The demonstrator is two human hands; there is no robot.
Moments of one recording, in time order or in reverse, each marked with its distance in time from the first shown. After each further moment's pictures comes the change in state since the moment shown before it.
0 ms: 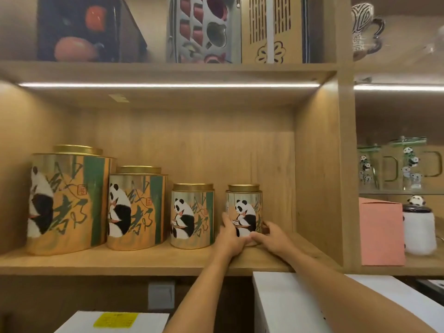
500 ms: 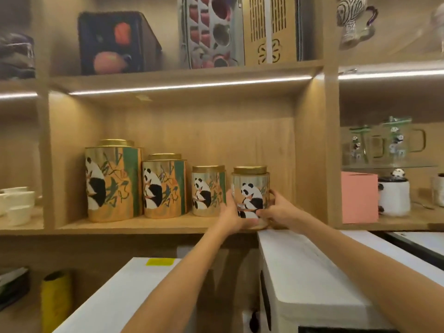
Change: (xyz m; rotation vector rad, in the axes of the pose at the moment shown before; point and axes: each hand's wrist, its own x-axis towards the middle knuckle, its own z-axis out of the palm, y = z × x) left_hand -0.103 0.021 -0.046 0.086 0.008 0.083; right_hand -0.102 -0.070 -0.030 0.214 -0.141 0.029
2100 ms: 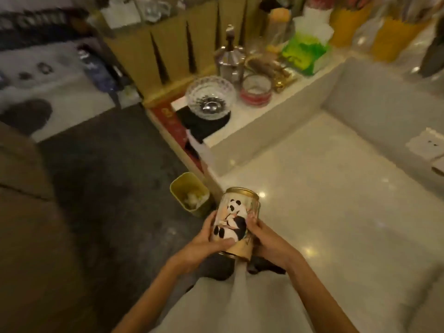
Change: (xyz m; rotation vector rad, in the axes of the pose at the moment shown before) left_hand -1.278 -0.048 -0.076 0.069 -2.675 0.184; right_hand -1.364 -0.148 0.613 0.993 2.039 0.619
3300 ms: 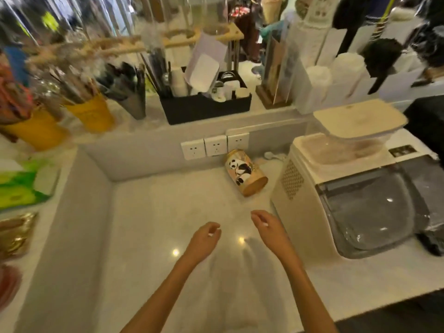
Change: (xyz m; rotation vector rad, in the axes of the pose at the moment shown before) left_hand 0.255 0.092 0.319 1.241 -0.560 0.281; right_hand -0.155 -0.015 -0.252 -0.049 1.440 -0.373
